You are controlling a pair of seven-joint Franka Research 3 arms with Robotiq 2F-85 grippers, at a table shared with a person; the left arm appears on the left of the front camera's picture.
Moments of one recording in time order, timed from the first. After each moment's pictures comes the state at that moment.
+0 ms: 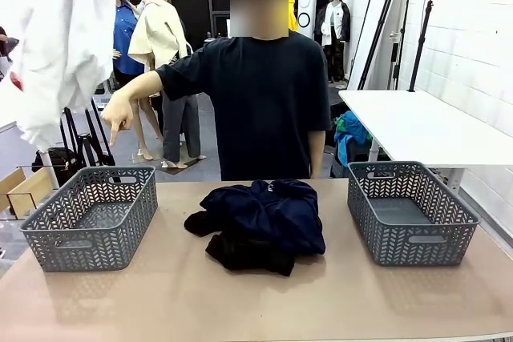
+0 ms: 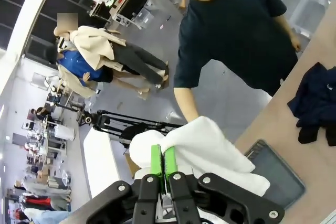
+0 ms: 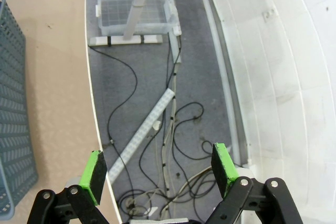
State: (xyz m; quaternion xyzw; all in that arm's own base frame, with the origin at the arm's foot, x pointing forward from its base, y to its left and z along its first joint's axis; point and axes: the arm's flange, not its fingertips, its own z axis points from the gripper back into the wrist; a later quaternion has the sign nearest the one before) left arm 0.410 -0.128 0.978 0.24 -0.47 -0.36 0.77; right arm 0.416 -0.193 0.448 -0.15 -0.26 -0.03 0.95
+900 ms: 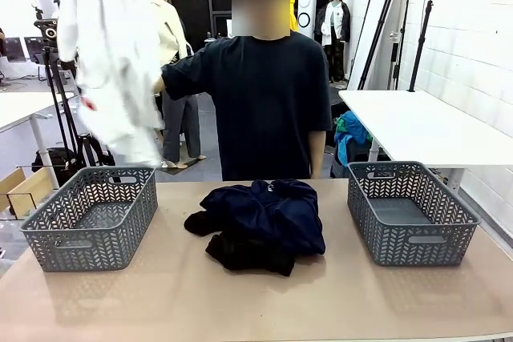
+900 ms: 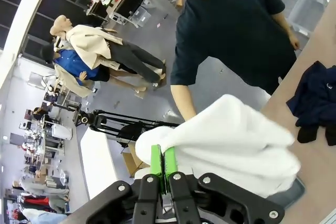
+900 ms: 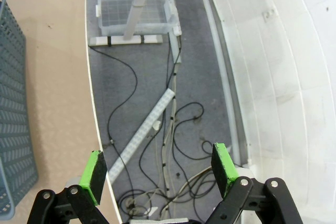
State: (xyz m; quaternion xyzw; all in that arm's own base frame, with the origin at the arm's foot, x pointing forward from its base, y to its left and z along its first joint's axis) left arm 0.423 -0.130 0.969 0.23 -0.46 -0.36 0.78; right arm 0.416 -0.193 0.448 -0.15 -0.26 -0.03 0.95
